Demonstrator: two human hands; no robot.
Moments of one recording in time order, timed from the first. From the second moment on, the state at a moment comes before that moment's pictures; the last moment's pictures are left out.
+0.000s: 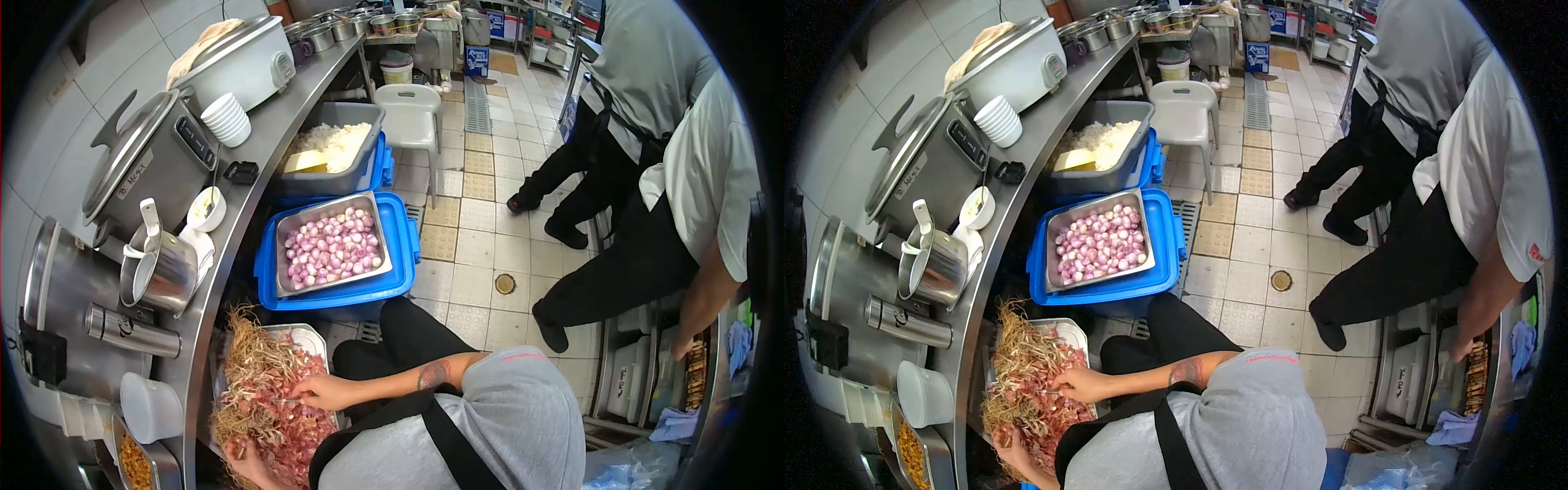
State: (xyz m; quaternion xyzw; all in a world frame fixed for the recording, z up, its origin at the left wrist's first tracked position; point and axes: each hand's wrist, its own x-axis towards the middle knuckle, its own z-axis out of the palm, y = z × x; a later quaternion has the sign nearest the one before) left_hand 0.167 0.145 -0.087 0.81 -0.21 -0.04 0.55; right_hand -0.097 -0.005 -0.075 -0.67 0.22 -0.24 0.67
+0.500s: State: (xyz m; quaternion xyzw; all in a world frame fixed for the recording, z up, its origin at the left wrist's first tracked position) left_hand 0.189 0.095 -0.142 0.84 0.01 0.08 0.53; right_hand -0.094 -0.007 -0.088 -0.71 0.20 -0.26 0.62
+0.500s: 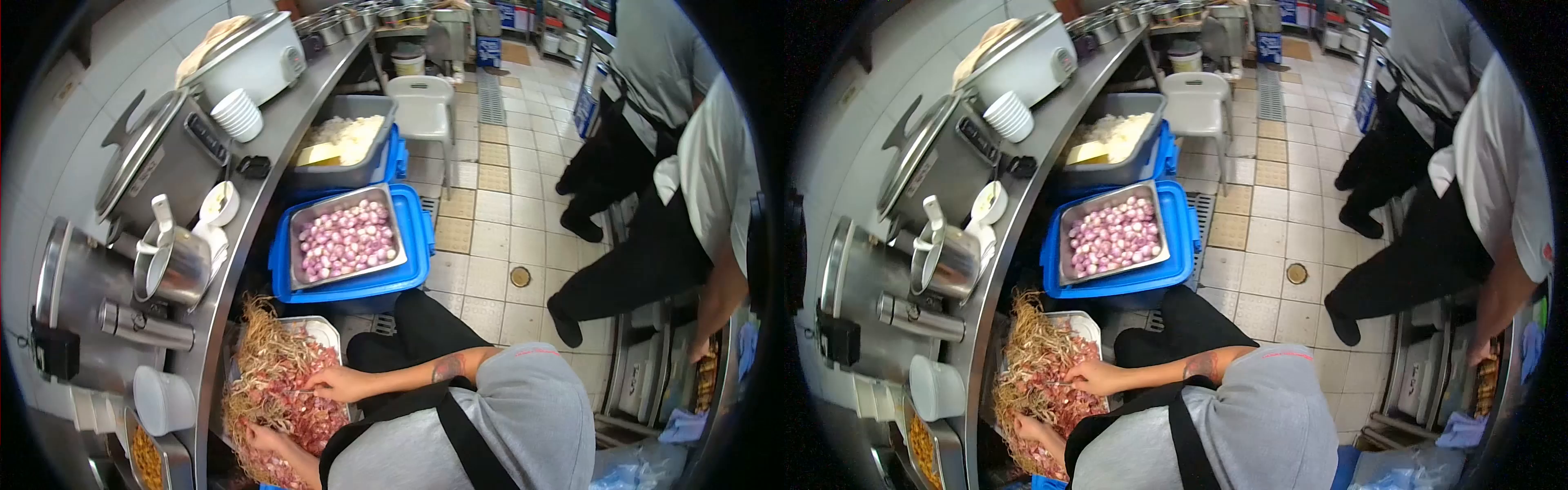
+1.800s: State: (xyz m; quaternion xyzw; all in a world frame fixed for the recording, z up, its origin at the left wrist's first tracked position) left_hand 0.201 0.058 -0.132 0.75 0.12 -0.10 0.64; right_hand -0.099 0.000 -0.083 -0.73 0.18 -0.27 0.61
